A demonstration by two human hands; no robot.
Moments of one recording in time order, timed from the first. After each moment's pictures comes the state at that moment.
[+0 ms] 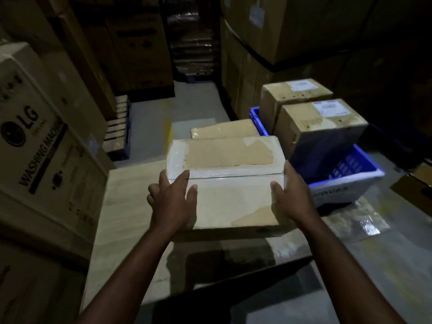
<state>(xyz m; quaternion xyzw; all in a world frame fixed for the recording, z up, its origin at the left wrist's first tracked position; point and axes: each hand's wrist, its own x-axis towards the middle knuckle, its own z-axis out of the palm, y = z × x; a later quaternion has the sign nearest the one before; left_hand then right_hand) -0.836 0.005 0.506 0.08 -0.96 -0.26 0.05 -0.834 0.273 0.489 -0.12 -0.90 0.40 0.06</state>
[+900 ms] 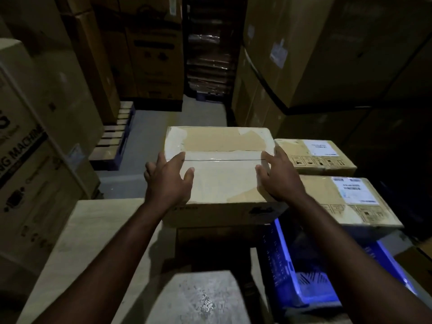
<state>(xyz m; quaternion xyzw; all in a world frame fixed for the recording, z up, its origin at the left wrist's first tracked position) -1.096 0.035 0.536 0.10 -0.95 -0.27 0.11 -1.138 0.302 0.543 0.01 -0.98 0.19 0.07</state>
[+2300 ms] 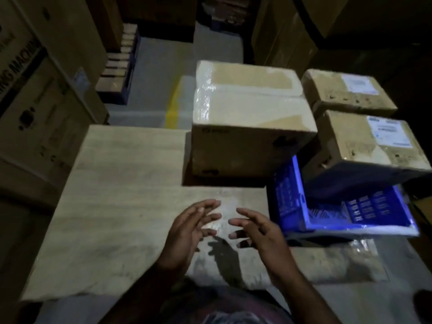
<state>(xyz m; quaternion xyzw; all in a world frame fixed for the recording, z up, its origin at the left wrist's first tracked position) -0.872 0.064 0.407 0.20 -0.51 -0.83 -0.12 -0.878 0.246 0.435 -0.12 -0.73 0.64 -0.21</state>
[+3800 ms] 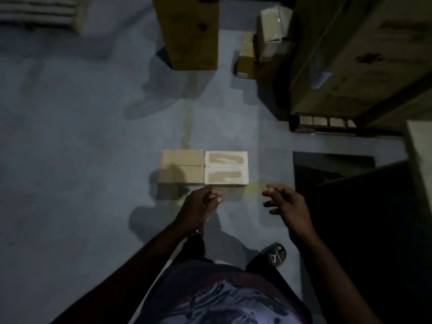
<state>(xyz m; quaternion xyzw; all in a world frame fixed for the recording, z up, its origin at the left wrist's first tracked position) -0.020 0.192 0.298 0.65 -0.45 -0.54 0.29 -0.264 0.152 0.338 0.38 -0.67 0.28 -0.57</state>
